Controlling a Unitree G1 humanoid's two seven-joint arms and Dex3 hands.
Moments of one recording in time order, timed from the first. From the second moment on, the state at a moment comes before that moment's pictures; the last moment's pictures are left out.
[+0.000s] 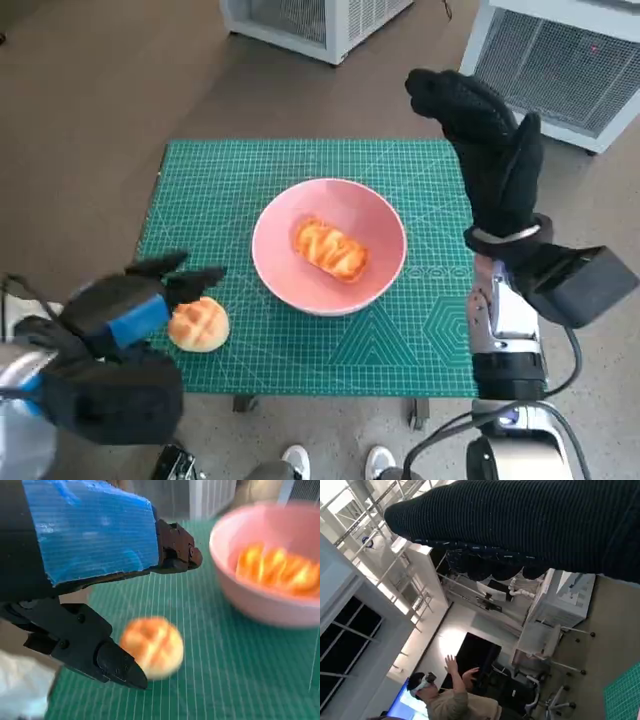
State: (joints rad) left arm -0.08 0.89 -0.02 -0.54 0.49 0.34 -0.77; right arm -0.77 -0.11 -0.14 0.54 0.28 -0.64 0.45
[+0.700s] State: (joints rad) left arm -0.10 0.82 -0.15 -0.24 0.60 0.22 -0.60; right arm -0.77 -0.11 -0.14 0.52 0.28 -0.63 0.44
